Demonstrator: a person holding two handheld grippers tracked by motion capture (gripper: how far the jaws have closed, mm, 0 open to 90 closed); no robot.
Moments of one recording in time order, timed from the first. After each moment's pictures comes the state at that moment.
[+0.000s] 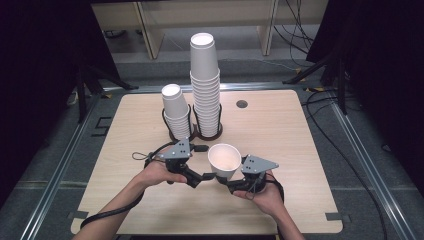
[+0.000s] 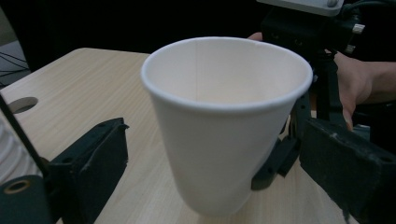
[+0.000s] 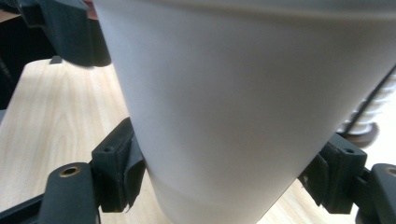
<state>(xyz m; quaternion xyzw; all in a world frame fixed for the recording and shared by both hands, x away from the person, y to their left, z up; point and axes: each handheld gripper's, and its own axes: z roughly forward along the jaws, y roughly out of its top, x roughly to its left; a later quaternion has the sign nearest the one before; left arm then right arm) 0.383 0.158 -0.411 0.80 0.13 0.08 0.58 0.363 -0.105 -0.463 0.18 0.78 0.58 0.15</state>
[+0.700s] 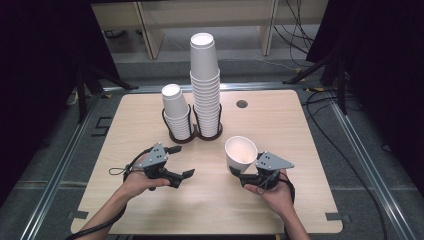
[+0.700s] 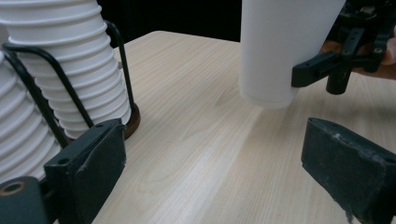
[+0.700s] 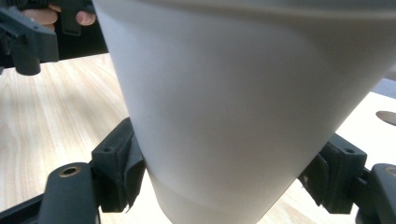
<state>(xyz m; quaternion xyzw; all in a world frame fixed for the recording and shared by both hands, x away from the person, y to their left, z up) 0.370 0.212 -0.436 0.78 0.22 0.16 0.56 0.366 -0.139 -0.461 0.25 0.75 0.57 0.21</state>
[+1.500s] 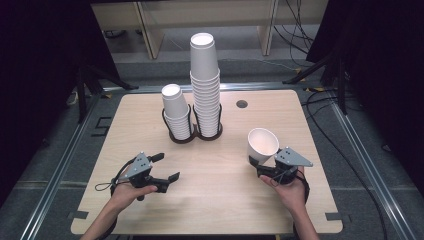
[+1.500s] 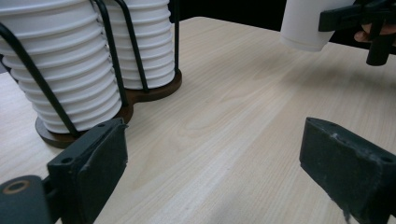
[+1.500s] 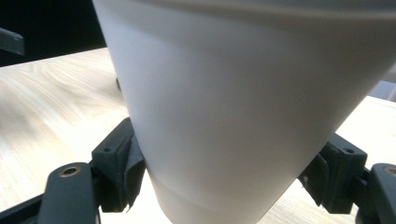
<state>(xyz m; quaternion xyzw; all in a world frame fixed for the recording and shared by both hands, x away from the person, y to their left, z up) 0.354 0.253 -0.462 0.76 0.29 0.20 0.55 0.376 -0.183 -0.463 0.34 0.72 0.55 0.25</state>
